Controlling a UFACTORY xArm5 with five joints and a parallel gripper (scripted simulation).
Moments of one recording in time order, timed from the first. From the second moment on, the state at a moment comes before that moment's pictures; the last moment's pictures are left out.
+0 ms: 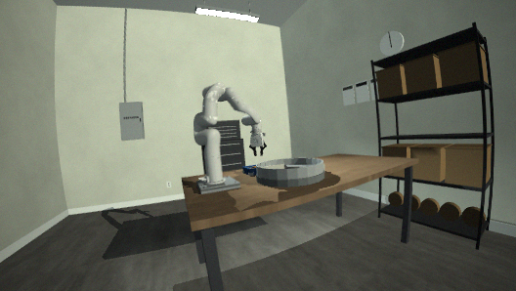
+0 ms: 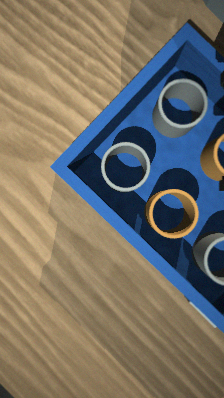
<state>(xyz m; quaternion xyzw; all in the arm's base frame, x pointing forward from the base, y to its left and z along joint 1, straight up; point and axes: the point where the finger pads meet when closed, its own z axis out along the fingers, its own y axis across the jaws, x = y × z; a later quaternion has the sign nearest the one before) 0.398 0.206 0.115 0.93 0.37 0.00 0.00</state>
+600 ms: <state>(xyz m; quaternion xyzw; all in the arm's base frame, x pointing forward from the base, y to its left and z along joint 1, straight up) 0.398 0.206 0.115 0.93 0.37 0.00 0.00</state>
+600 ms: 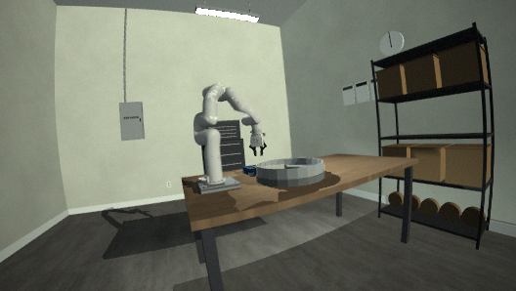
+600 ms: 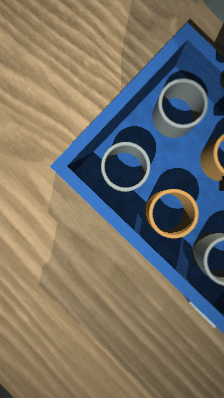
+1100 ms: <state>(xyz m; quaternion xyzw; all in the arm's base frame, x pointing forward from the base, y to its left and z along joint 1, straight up) 0.397 0.206 0.115 0.92 0.40 0.00 0.00</state>
